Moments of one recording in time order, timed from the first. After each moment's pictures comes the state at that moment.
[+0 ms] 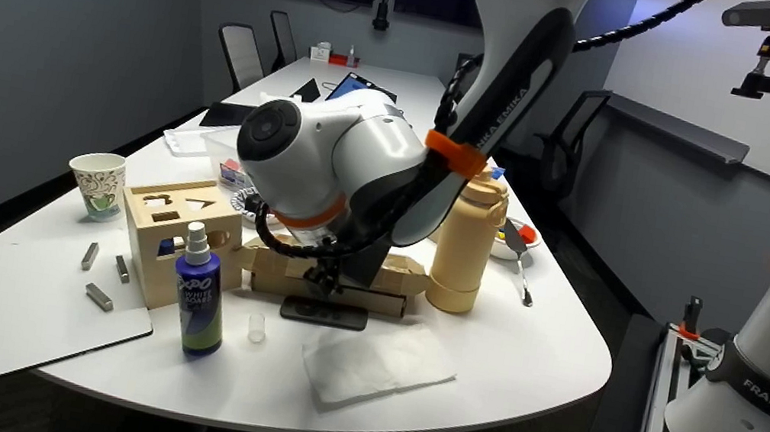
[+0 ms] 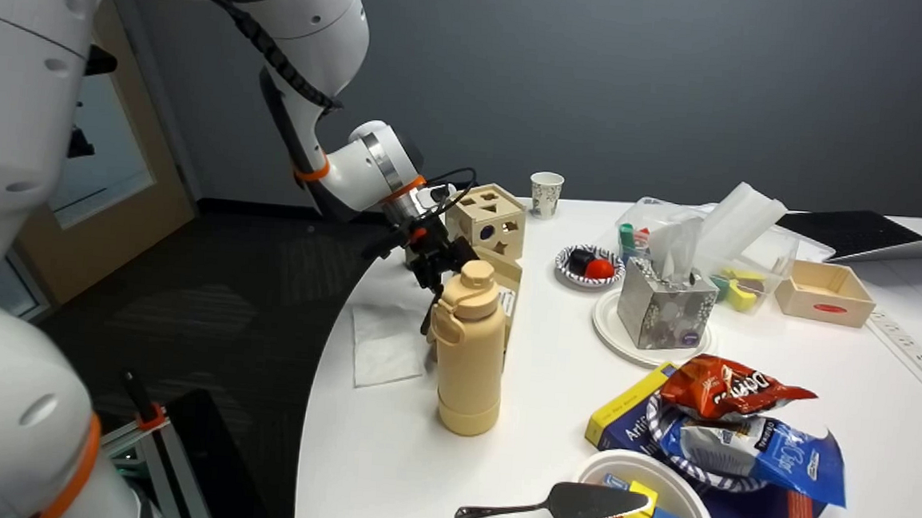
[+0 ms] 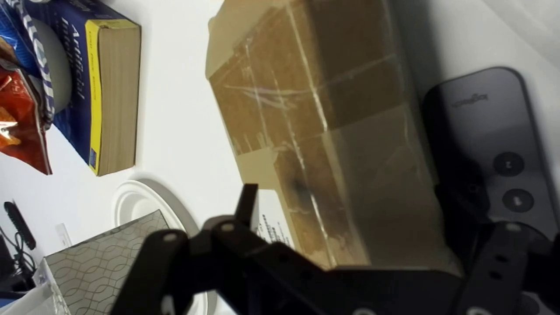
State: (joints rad) arm 0.36 0.54 0.10 -2.01 -0.90 2.15 0.90
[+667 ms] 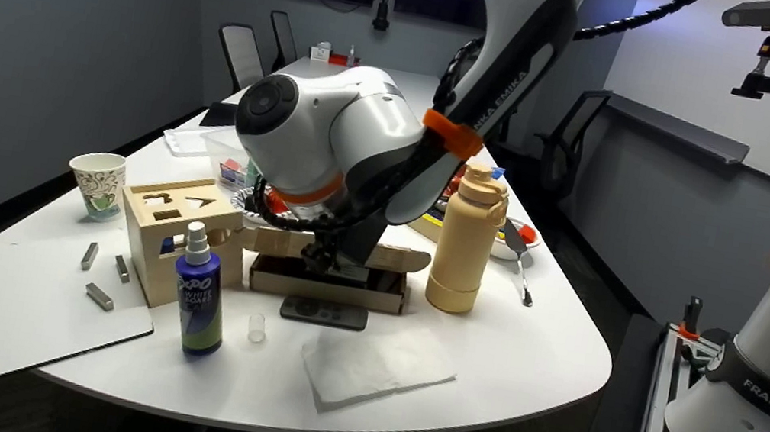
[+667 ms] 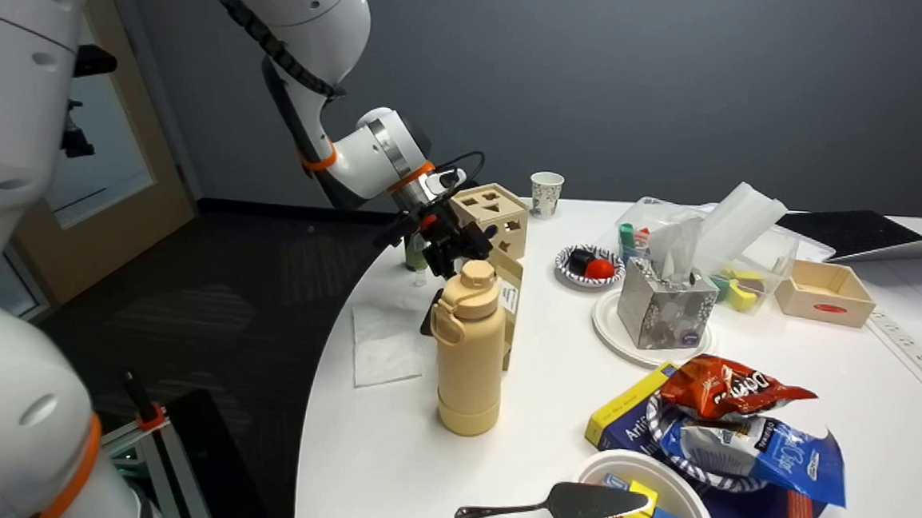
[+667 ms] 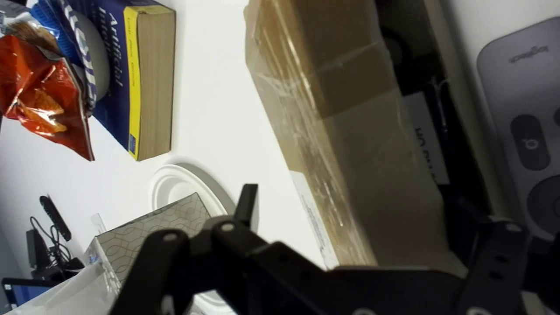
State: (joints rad) arm 0.36 0.51 0.08 -1.99 -0.92 2.12 0.90
